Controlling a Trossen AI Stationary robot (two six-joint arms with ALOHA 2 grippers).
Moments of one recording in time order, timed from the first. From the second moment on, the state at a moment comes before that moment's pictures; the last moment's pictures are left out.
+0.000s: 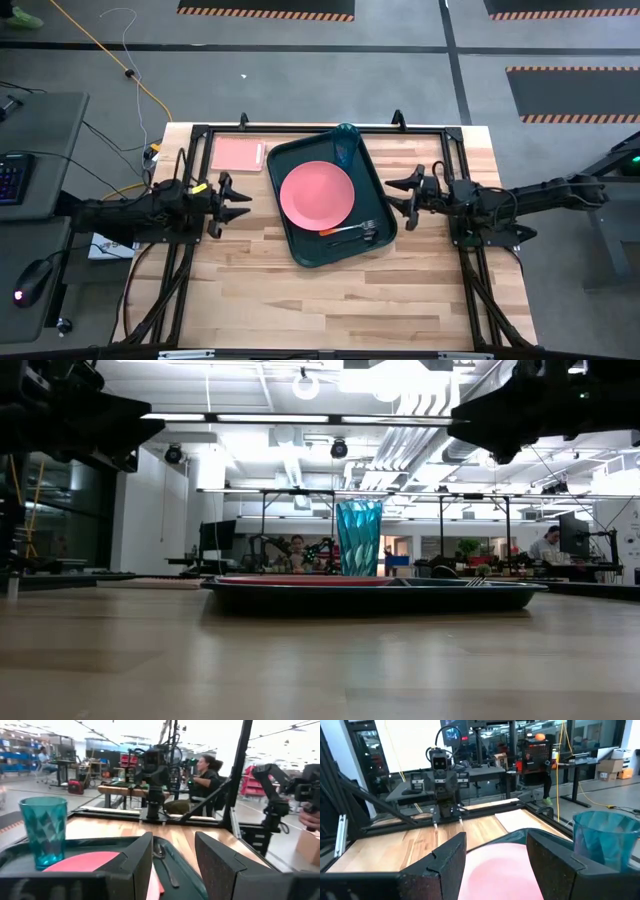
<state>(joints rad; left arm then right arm) 0.08 0.03 0.01 0.13 0.10 -0.10 0.04 0.69 0.20 0.55 0.26 0.09</state>
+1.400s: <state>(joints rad) 0.08 0.02 0.01 0.06 0.07 -0.10 0.04 0.05 0.01 0.05 0.24 0.10</state>
